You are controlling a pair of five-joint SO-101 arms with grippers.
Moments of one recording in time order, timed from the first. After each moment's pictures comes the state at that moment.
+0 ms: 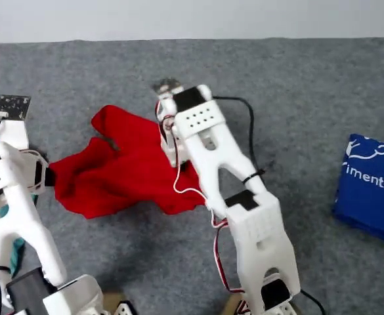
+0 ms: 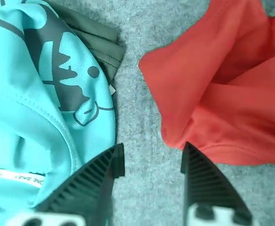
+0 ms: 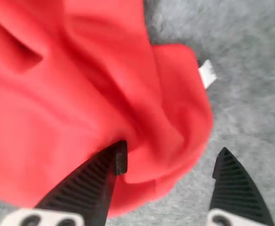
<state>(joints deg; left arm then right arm) -34.0 -12.3 22.6 77.3 -23.6 -30.1 42.7 -42.6 99.7 -0.3</state>
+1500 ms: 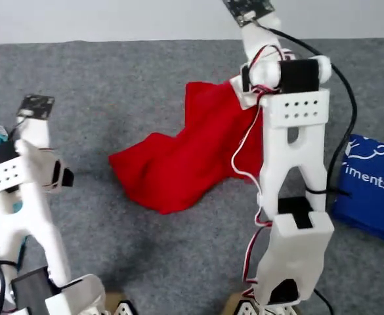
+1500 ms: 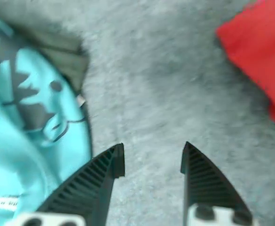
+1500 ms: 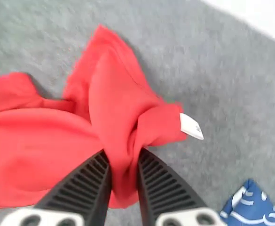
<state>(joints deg) -26.5 -12.3 24.4 76.9 -23.6 -8.1 24.2 -59.8 100.6 19.6</state>
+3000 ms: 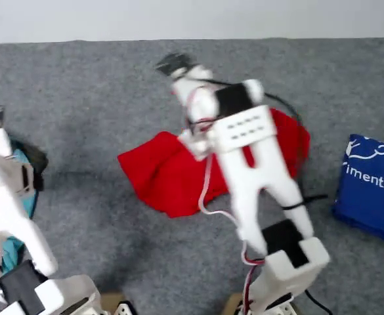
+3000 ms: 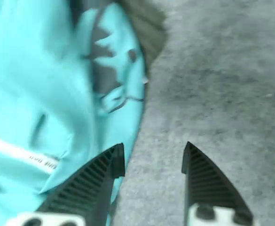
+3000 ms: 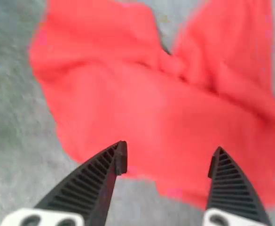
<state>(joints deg) -42.1 -7.8 23.2 72.5 -18.2 -29.6 11.0 -25.3 94.2 18.9</state>
